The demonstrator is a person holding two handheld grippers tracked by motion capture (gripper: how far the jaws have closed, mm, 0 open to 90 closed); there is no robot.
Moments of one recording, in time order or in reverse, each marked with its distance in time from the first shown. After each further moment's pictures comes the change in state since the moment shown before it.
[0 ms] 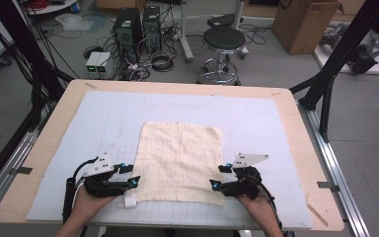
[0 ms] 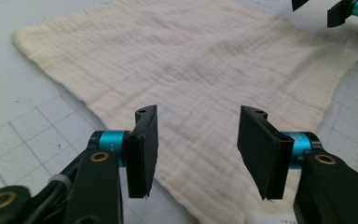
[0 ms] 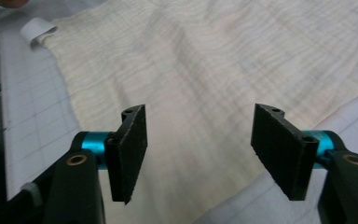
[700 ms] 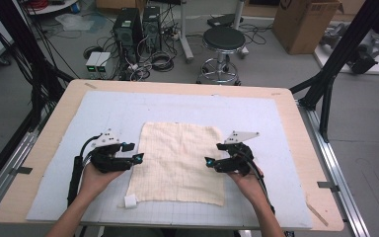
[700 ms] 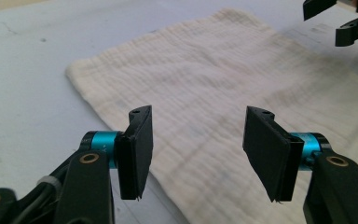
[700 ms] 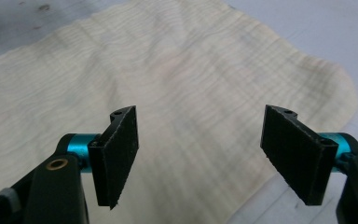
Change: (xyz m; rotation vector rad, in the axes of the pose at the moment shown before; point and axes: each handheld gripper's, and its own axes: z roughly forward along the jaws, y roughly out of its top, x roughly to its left) left arm 0.037 0.045 0.023 0.008 0.087 -0.066; right arm -0.037 0.043 0.026 -0.012 -0.096 0.003
